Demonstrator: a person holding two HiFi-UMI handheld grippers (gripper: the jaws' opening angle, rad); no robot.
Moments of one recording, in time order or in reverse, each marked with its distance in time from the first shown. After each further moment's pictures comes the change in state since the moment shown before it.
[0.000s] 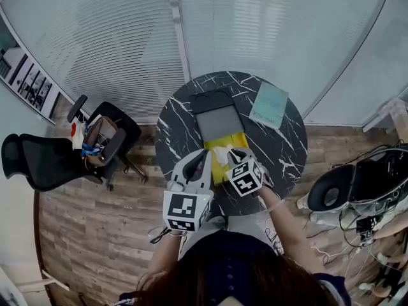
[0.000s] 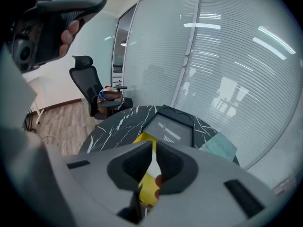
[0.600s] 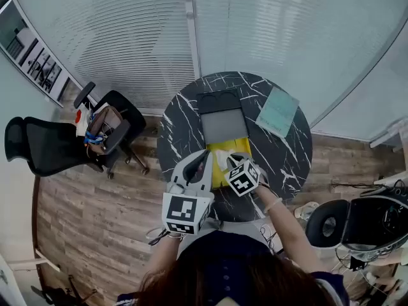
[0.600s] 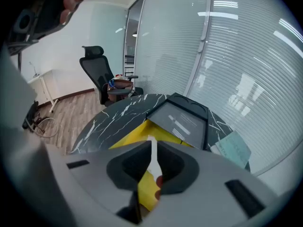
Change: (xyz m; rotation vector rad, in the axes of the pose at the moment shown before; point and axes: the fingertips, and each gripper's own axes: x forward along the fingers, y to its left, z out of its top) left arm 0.019 0.005 0.003 -0.016 0.013 0.092; right arm 0.047 0.005 -0.031 -0.099 0.098 0.153
